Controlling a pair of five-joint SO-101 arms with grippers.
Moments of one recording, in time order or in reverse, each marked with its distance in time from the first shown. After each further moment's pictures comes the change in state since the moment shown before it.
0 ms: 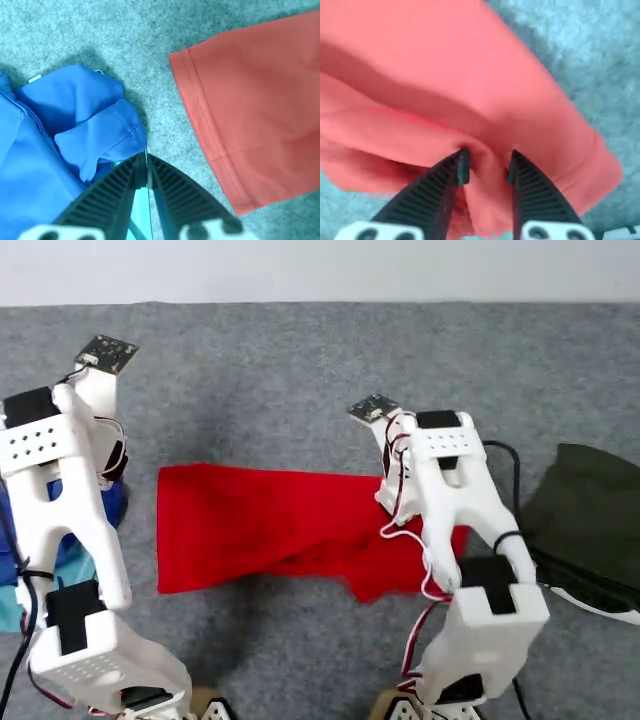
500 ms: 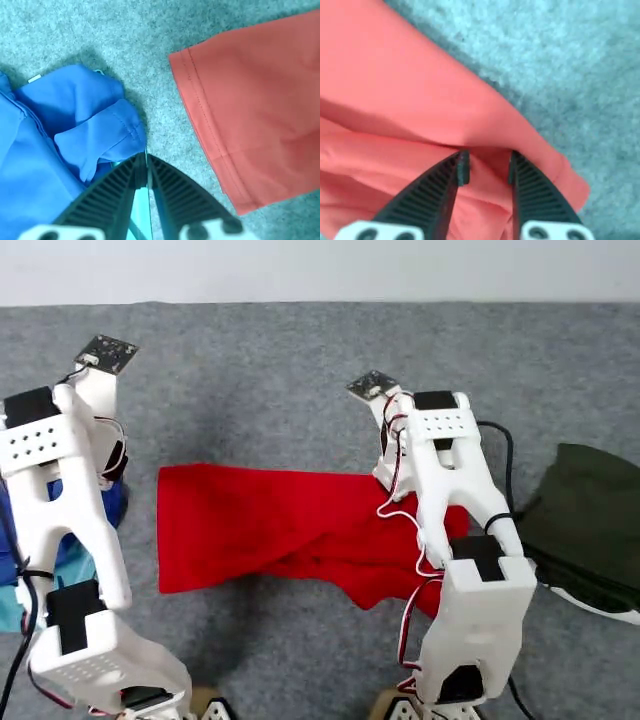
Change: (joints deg) left arm 0.0 0.0 0.0 0.0 0.0; right arm 0.4 7.8 -13.3 2.0 -0.2
